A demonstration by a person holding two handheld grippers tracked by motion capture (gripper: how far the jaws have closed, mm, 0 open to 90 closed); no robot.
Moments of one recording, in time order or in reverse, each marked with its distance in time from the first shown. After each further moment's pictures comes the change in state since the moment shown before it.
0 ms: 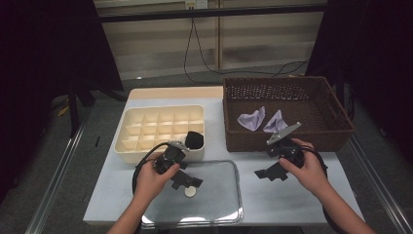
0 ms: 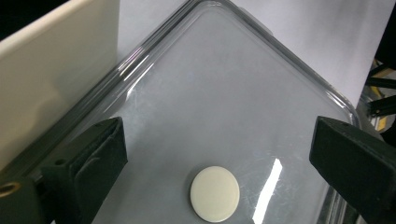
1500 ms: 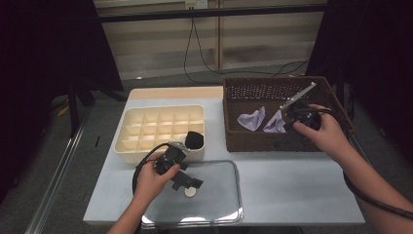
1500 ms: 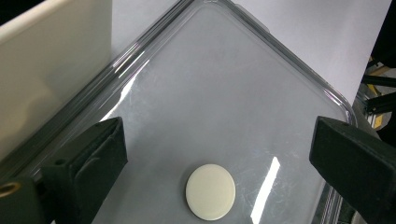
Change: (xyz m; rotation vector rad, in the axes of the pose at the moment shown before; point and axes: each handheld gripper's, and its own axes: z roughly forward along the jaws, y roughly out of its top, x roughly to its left) left arm 0.000 0.000 0.000 0.033 -0.002 0.034; right arm -0.038 0.055 -0.068 0.099 -0.054 0.044
